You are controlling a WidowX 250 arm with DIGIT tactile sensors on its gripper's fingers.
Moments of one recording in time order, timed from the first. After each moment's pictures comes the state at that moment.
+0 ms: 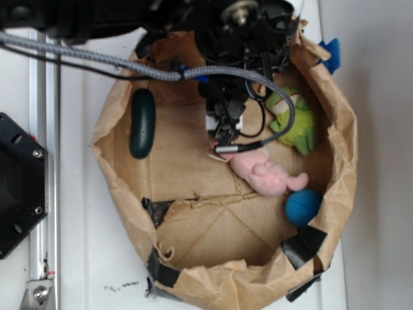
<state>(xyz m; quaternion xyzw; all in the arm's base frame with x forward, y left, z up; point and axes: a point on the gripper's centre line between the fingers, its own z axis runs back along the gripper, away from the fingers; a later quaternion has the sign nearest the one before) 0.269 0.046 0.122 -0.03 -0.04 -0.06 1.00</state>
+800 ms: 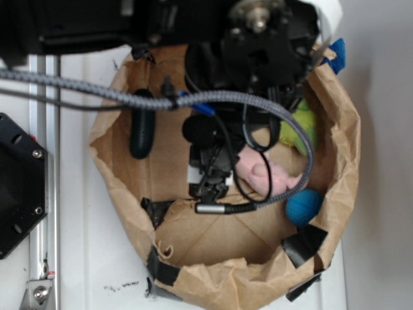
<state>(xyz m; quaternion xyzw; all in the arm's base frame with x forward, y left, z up) 0.254 0.006 0.158 -0.07 -0.01 -0.08 0.99</state>
